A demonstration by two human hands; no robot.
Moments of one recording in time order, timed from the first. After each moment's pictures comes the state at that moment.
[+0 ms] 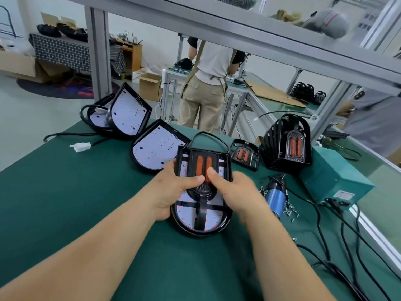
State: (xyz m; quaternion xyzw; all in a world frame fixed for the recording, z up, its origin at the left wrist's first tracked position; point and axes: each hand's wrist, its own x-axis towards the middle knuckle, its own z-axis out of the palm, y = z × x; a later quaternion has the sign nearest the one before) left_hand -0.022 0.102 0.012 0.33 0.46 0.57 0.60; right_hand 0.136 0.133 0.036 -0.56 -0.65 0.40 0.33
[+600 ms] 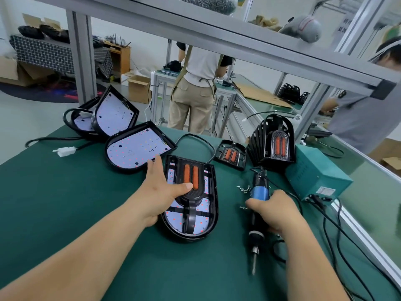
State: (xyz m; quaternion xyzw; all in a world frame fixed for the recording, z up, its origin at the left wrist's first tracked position) left_hand -0.016 0.092 0.015 0.43 0.54 0.53 0.49; right_hand 0.237 0.141 0.031 -0.77 -0.55 0.25 0.20
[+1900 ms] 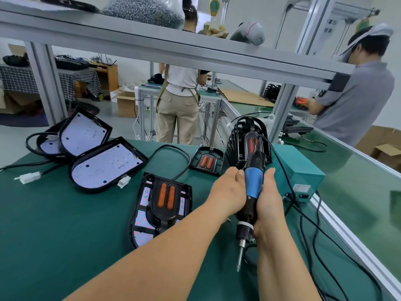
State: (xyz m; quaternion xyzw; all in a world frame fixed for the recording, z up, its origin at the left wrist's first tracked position) left_hand 0.168 0.157 0.047 0.62 0.57 0.39 0.38; right_hand 0.257 0.152 0.035 -0.46 -0.28 0.59 0.60
